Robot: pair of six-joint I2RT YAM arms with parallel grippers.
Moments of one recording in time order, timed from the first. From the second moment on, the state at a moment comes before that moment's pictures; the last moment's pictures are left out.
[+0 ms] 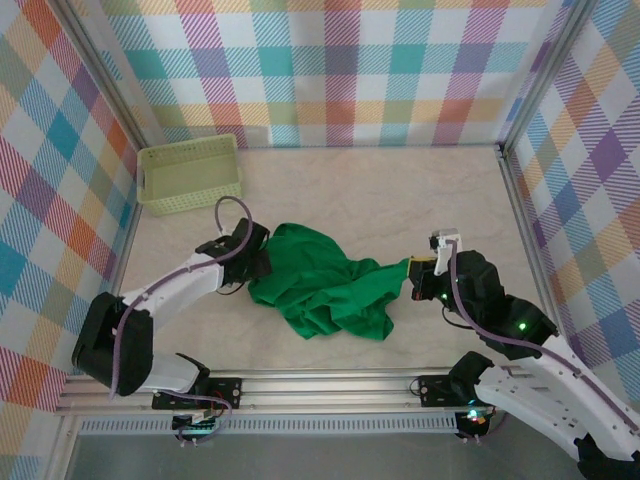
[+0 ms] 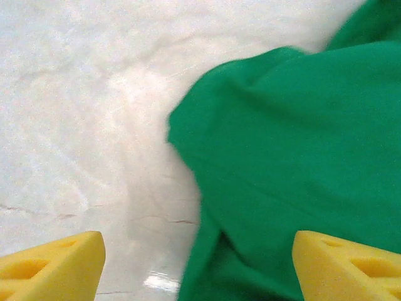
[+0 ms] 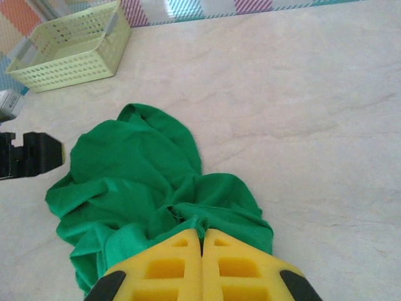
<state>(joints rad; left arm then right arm) -0.46 1.40 0.84 -0.62 -0.29 -0.68 0.73 0.62 0.81 -0.72 0.21 0.43</state>
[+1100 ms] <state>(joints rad) -0.33 1.19 1.13 -0.63 -0.16 -0.60 0.60 0.67 1.18 -0.87 0.36 0.28</state>
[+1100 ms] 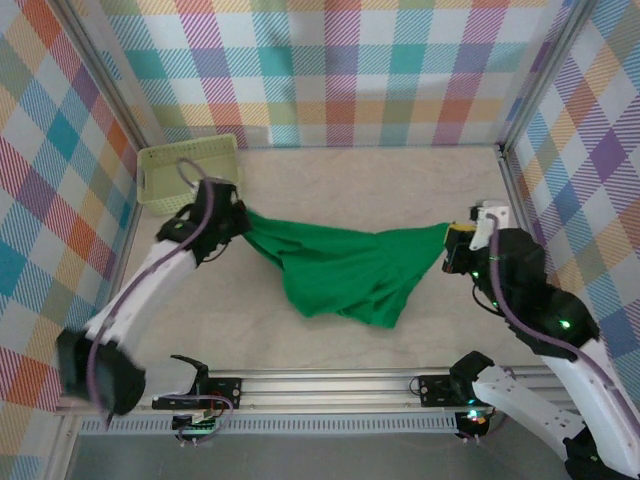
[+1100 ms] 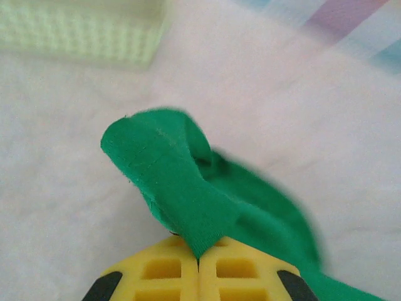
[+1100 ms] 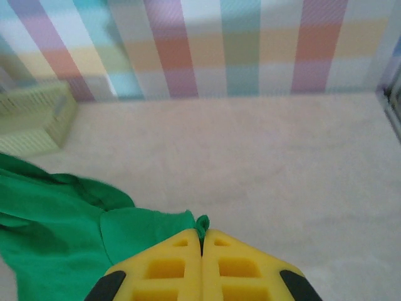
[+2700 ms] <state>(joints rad) -0.34 1.66 0.96 -0.51 0.05 -0.68 0.46 0.74 1.07 -0.95 0.42 0.36</state>
